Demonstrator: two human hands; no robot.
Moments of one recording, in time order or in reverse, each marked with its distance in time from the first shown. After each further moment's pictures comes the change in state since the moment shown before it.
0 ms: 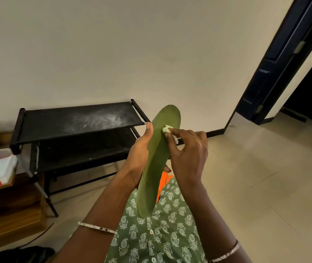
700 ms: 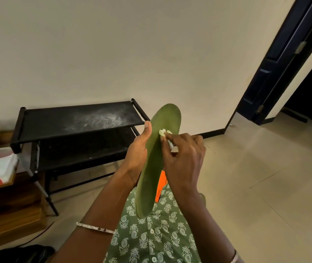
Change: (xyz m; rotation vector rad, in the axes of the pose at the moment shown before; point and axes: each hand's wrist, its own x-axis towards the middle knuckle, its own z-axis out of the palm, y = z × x) left_hand -0.004 0.006 0.001 -0.029 0.088 0.010; right_hand -0.017 -0.013 0.001 -0.059 -0.020 -0.028
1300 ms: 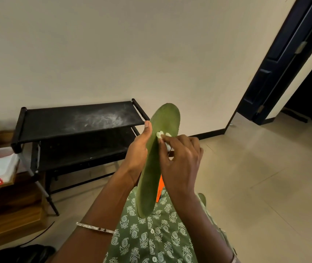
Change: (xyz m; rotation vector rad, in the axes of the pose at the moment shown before) left_hand -0.002 0.002 0.000 0.044 0.048 0.025; right_hand -0.007 -0.006 0.000 -0.015 0.011 -0.043
